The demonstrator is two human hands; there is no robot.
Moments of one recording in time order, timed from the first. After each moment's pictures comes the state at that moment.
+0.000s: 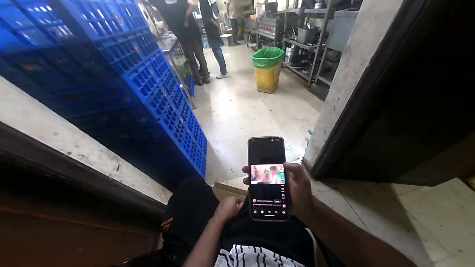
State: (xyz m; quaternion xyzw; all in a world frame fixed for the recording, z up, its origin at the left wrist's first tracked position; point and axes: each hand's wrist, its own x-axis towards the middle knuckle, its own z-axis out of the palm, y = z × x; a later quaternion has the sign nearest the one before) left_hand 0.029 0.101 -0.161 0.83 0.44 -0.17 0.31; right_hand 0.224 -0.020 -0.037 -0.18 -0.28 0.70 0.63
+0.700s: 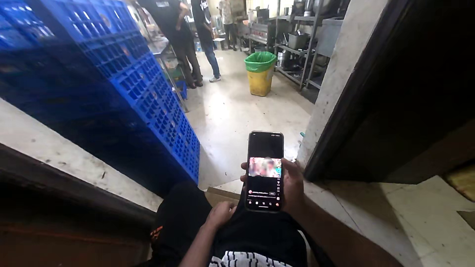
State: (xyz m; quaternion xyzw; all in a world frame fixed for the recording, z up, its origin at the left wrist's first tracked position) left_hand 0.032 0.105 -0.170 0.83 0.43 -0.19 0.30; right_hand 0.235 -0.013 -0.042 -0.17 -0.31 0.66 0.67
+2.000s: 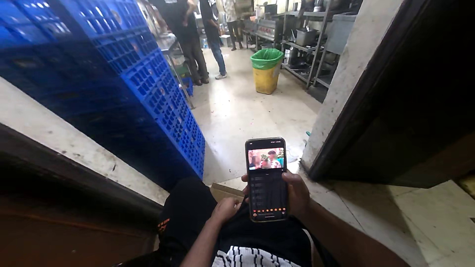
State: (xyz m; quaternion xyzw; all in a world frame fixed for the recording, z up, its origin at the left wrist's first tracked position) left_hand 0.029 0.103 -0.167 0.83 0.43 -0.17 0.31; right_hand 0.232 -0.018 -0.051 -0.10 -0.37 0.69 0.61
